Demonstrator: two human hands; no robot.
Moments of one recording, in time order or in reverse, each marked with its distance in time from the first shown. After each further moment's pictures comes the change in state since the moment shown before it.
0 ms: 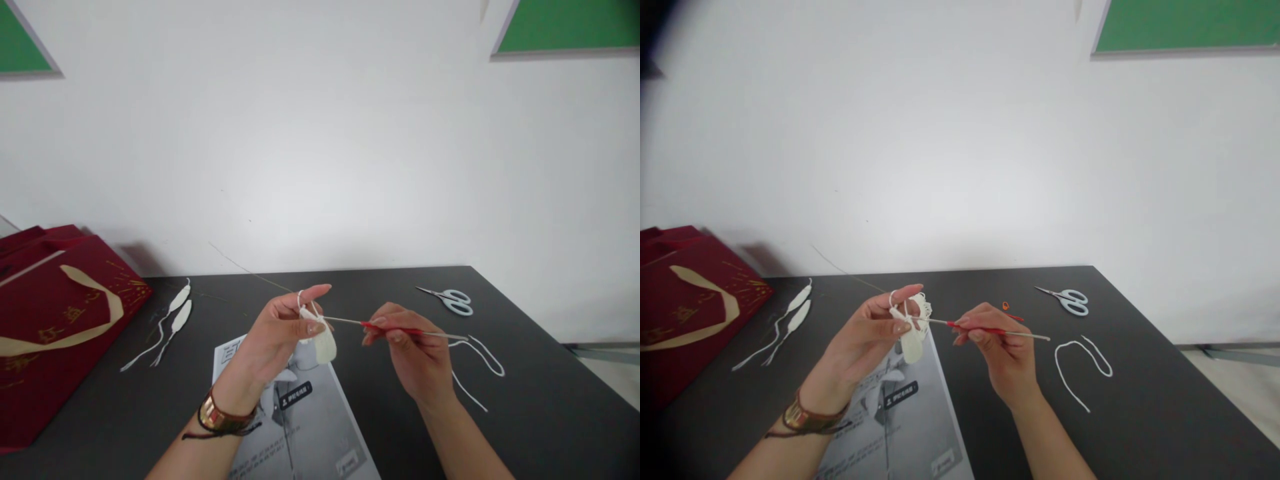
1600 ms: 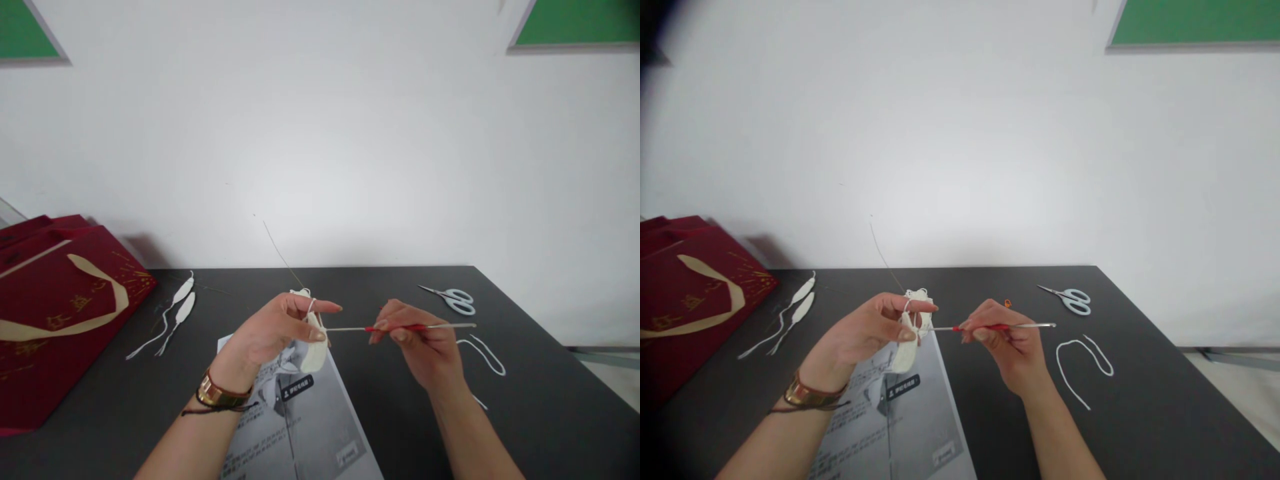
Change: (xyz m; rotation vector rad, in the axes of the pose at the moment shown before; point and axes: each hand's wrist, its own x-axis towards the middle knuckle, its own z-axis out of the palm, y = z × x) left_hand 0.004 0.013 -0.014 0.220 -0.119 -0.306; right_hand 0.006 -0.009 -0.011 -0.097 -0.077 0.075
